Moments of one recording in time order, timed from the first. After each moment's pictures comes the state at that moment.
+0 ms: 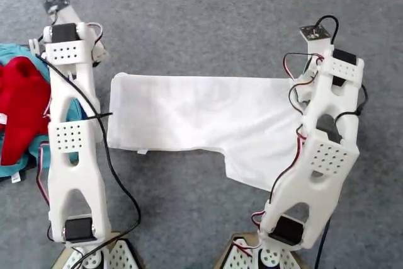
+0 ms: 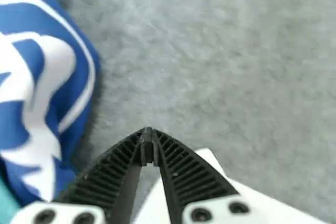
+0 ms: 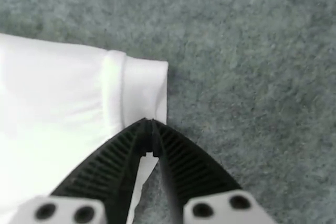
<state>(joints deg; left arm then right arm) -10.8 66.8 -88.7 96.7 22.3 22.2 44.4 -25.1 69.9 31.1</state>
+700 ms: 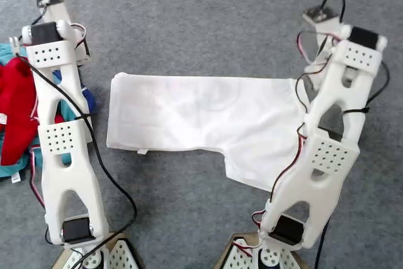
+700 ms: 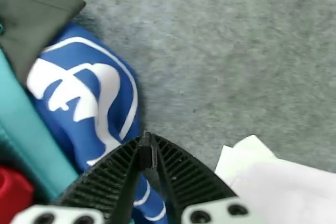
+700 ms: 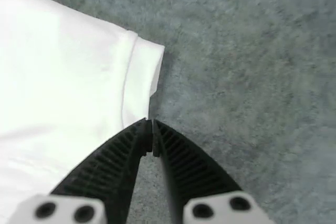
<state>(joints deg) -16.9 65.3 -90.2 100.7 3.7 22.8 45.0 -54.5 95.5 40.9</state>
